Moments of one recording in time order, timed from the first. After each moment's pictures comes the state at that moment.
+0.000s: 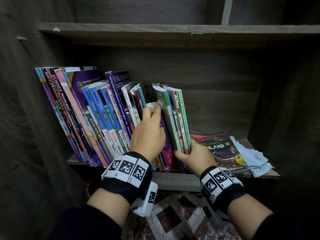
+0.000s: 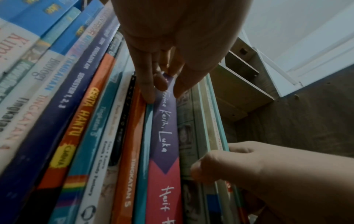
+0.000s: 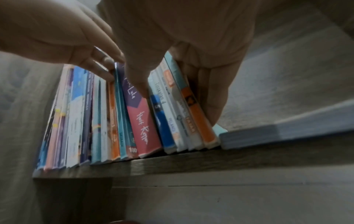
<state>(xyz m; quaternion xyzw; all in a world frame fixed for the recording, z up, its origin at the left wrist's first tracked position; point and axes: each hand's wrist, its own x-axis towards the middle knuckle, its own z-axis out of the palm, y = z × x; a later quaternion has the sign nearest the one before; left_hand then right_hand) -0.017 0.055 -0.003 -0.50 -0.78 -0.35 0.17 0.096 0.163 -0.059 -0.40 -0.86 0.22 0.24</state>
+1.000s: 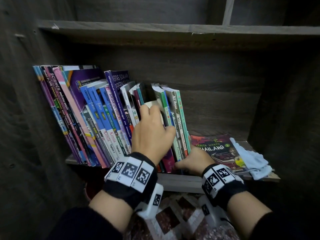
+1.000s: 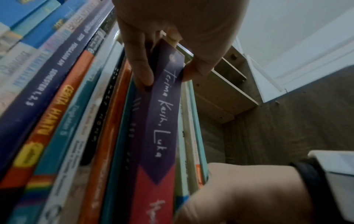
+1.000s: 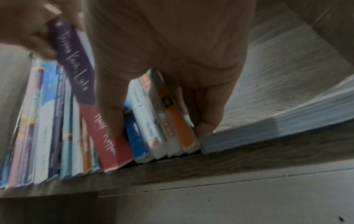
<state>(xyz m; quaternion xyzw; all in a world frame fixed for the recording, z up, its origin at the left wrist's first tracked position) 0.003 0.055 0.007 -0.44 -0.78 -0.40 0.19 0.093 0.188 -0.068 -0.39 -0.86 0.29 0.15</state>
